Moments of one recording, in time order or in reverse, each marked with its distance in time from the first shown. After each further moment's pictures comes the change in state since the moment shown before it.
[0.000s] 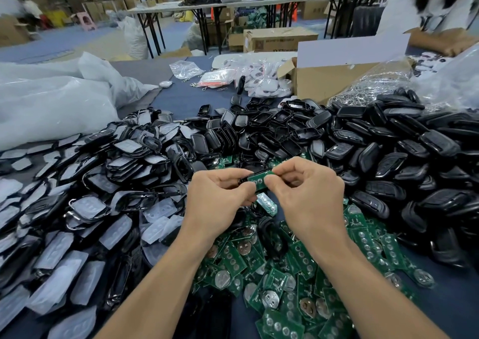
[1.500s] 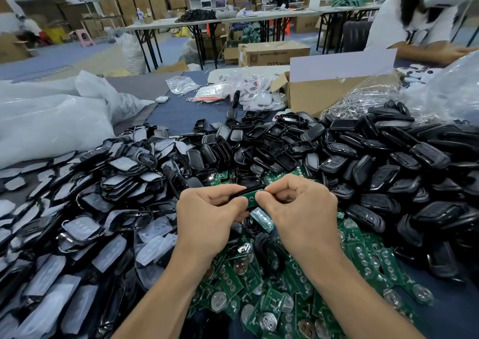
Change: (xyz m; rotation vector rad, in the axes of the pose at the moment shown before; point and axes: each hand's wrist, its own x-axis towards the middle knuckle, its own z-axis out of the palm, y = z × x) left_hand -0.003 0.005 0.002 -0.043 0.095 0.045; right_hand -0.001 -0.012 -0.001 0.021 -0.033 0.087
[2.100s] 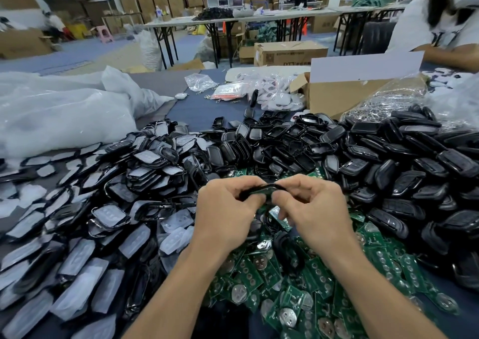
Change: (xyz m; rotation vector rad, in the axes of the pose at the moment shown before) left_hand 0.005 0.004 -0.010 0.364 -0.077 0.185; right_hand 0.004 0.002 -0.004 0.170 -0.229 0.029
